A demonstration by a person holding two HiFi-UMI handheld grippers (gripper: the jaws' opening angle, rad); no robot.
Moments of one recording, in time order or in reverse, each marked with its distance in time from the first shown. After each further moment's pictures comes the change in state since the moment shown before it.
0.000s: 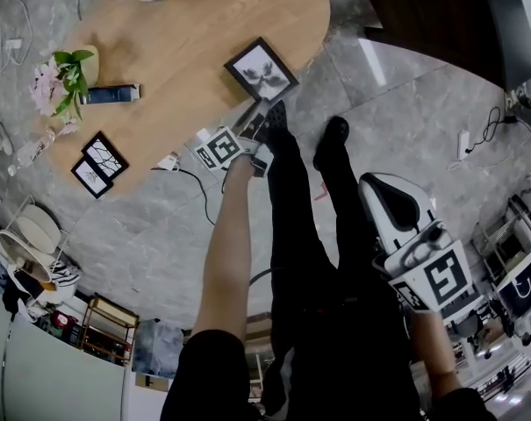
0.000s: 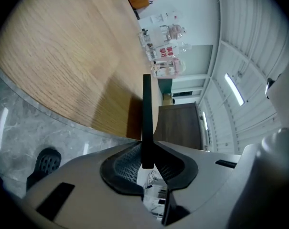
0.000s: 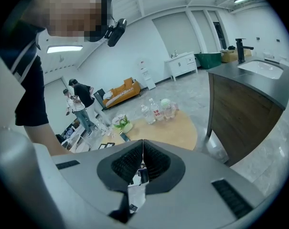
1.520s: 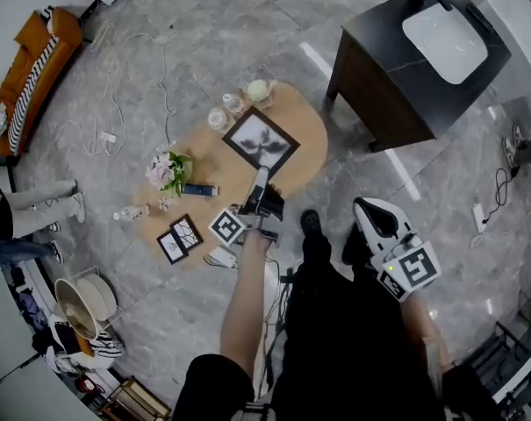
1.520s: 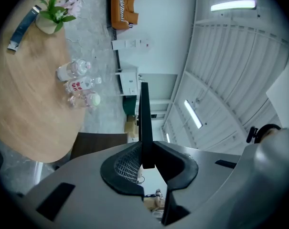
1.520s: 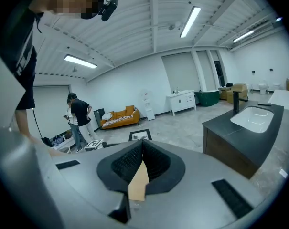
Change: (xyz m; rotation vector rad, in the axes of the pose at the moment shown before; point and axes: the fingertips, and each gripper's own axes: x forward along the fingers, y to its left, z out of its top) left arm -0.105 -0.377 0.107 -0.027 -0.281 -0.430; right arm -0.129 0.044 0.136 -0.170 -0.372 -0.078
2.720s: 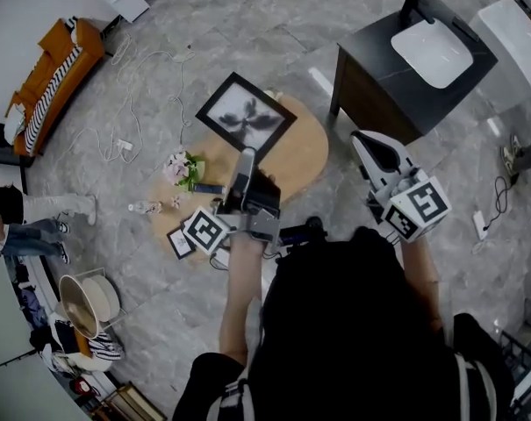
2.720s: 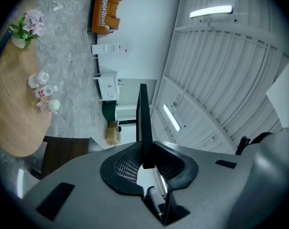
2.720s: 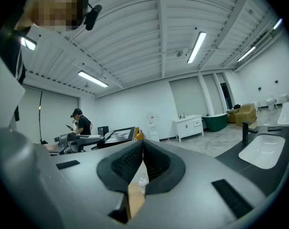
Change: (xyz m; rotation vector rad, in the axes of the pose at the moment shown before) left arm -0.023 -0.243 -0.026 0.116 -0.055 -0.200; right arm -0.034 0.000 0.132 -0.098 -0.300 0.056
